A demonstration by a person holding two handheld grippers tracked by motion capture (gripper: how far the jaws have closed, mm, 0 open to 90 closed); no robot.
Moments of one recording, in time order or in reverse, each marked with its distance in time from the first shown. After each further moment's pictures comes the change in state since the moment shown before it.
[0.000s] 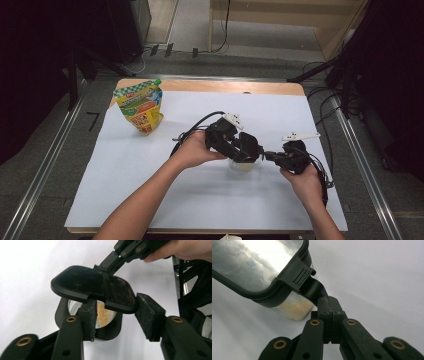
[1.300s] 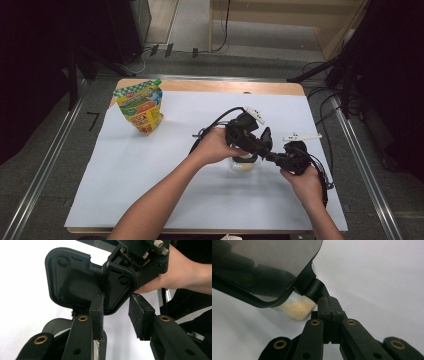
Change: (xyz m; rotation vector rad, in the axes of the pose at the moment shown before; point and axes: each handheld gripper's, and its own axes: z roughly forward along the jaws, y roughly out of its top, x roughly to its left) left arm -0.002 0.043 0.027 -0.018 -0.115 -0.028; right arm -0.001 -0.003 -0.001 -0.011 0.017 0.033
